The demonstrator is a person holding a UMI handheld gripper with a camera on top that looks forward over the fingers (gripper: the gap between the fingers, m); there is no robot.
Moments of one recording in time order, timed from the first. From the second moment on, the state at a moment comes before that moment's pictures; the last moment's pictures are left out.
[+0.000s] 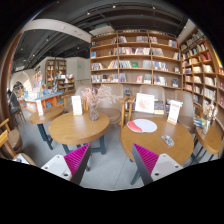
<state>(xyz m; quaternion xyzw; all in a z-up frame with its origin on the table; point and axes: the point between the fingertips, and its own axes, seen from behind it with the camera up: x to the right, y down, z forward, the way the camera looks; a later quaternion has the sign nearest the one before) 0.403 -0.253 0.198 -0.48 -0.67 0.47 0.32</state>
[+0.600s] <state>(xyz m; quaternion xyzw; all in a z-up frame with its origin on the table) 0.342 -0.056 0.162 -0.57 -0.60 0.39 0.40</state>
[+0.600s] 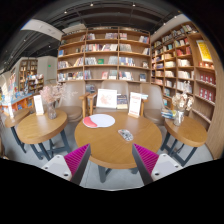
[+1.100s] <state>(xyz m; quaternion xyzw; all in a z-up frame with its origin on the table) 0.247 0.019 0.087 -0.61 -0.57 0.35 0.43</state>
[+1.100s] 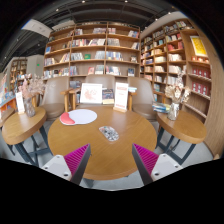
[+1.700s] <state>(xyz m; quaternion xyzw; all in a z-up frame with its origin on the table) 0.102 0.053 0.004 -0.66 -0.57 0.31 0.38</state>
